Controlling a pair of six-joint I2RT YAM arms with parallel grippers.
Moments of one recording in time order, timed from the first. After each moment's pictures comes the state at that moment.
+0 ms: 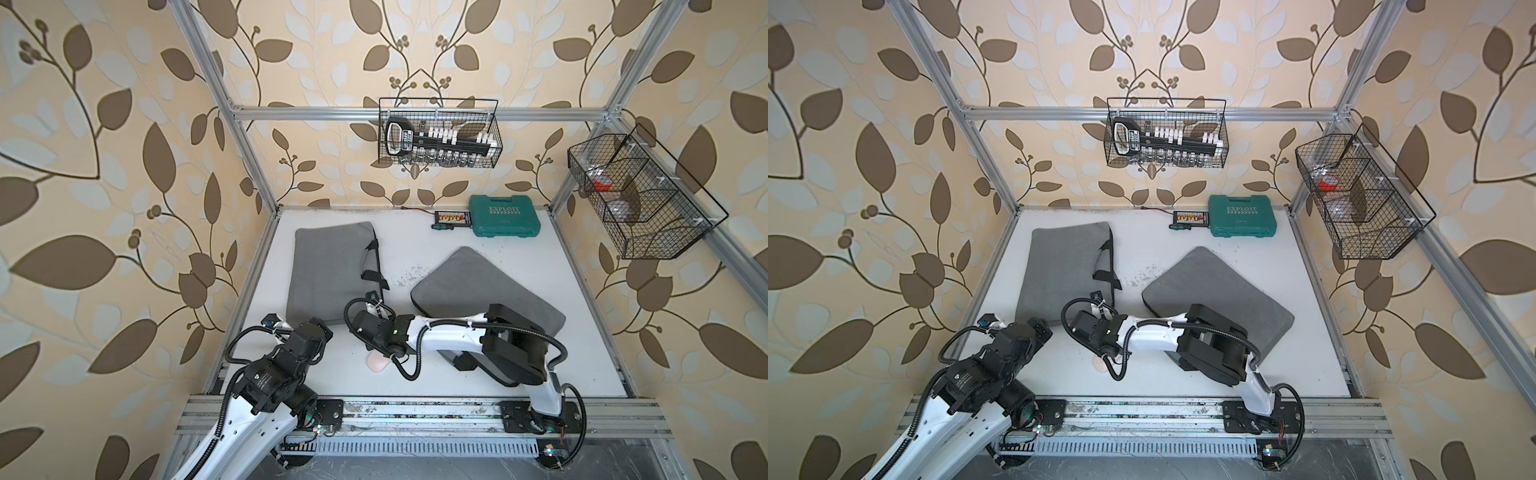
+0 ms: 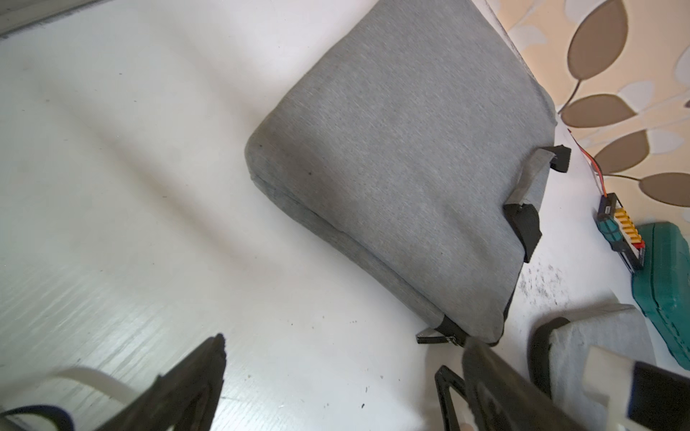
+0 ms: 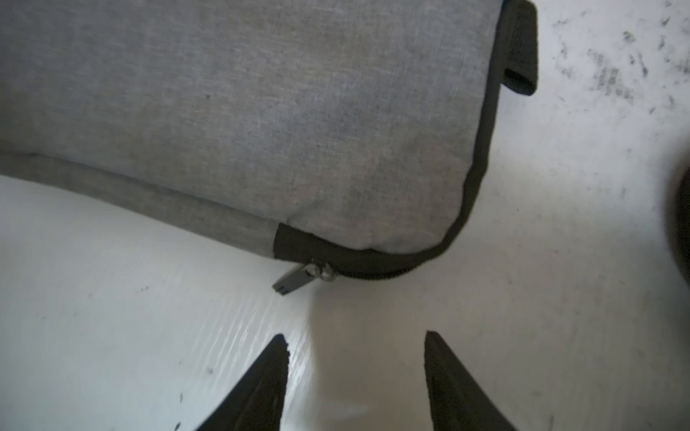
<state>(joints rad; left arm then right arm) -0.52 0.35 0.49 -1.06 -0.49 -1.25 1.19 2.12 1.45 -0.42 0.47 0.80</state>
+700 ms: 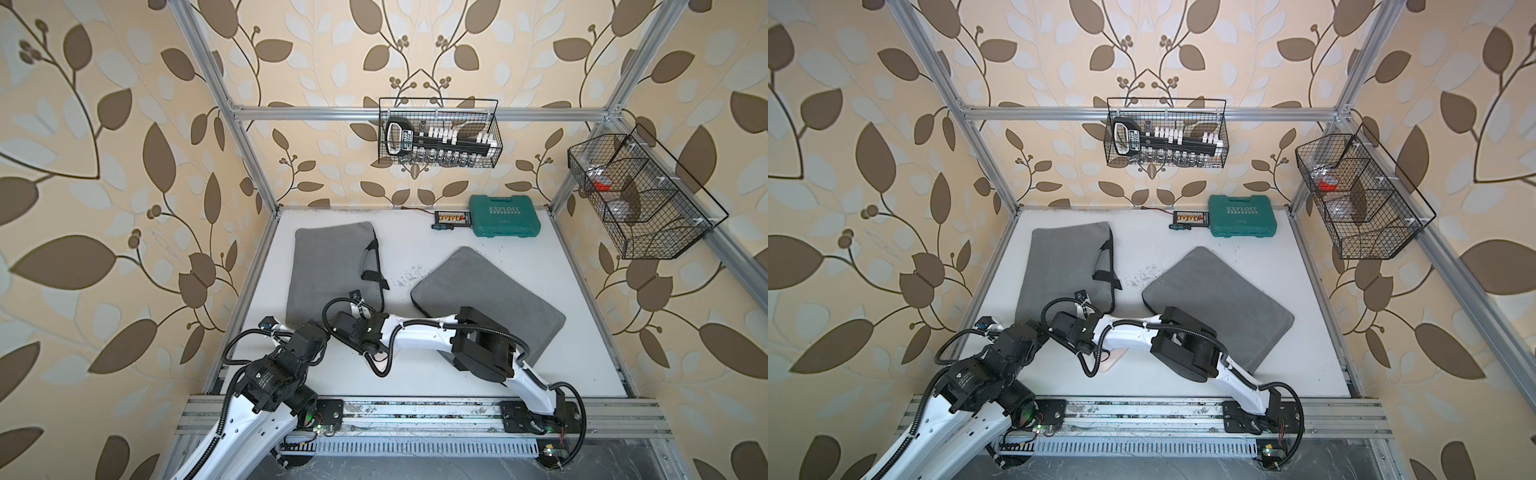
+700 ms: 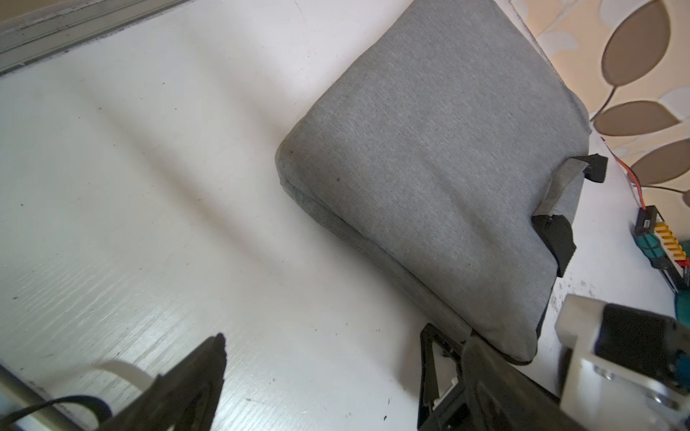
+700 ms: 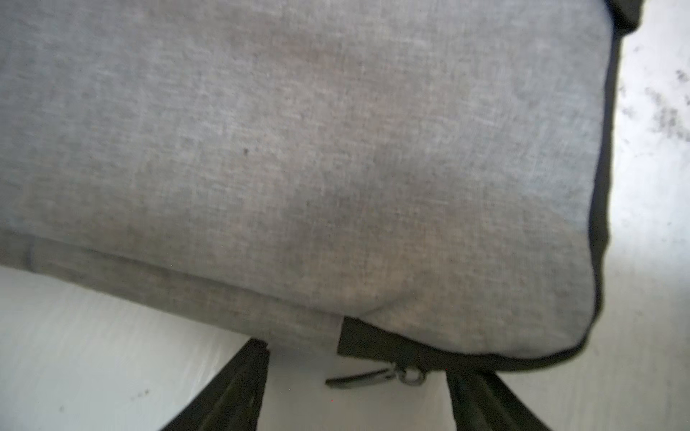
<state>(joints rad) -0.52 0.38 0.48 -1.07 -0.53 -1.26 1.21 2.33 1.76 -0.58 0.56 0.83</state>
